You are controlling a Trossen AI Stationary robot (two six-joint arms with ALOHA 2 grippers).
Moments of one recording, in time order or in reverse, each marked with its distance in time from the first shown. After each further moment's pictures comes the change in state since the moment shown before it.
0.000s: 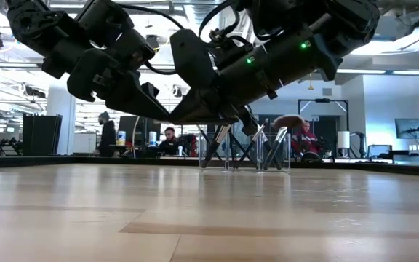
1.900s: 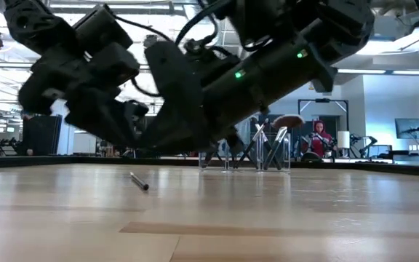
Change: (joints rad) left arm -0.021 0.000 -0.001 -0.226 0.138 0.064; right arm 0.041 0.120 0.119 -0.082 -0.127 0.004
